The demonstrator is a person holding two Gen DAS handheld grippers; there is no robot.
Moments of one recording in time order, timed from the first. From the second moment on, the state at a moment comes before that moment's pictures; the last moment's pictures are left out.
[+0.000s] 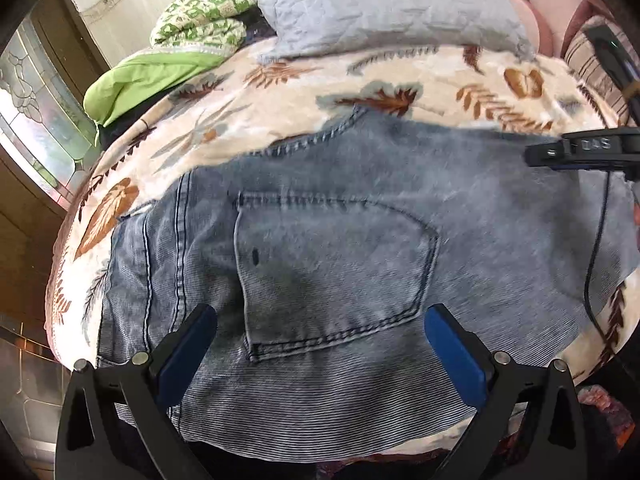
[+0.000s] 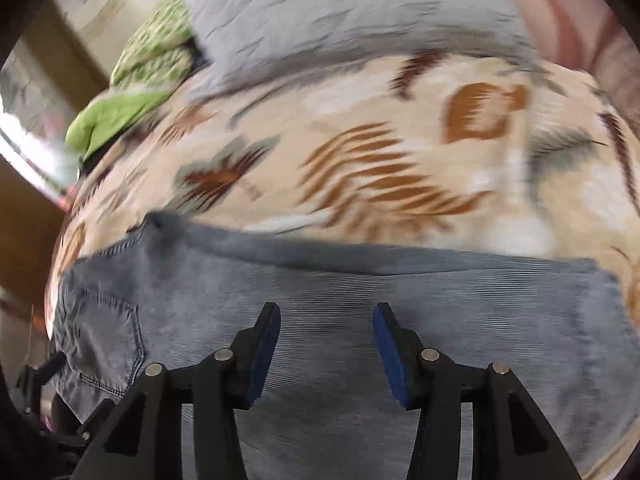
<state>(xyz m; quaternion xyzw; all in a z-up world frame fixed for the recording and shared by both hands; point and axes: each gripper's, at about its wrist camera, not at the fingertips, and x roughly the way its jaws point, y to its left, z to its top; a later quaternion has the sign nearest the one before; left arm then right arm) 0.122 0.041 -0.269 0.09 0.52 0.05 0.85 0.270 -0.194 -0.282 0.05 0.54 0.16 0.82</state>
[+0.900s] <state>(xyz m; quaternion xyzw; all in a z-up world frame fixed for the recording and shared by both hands) 0.132 0.006 -0.250 0.04 0.55 -0.01 0.84 0.150 -0.408 -0.252 0.41 0.42 0.12 0.80</state>
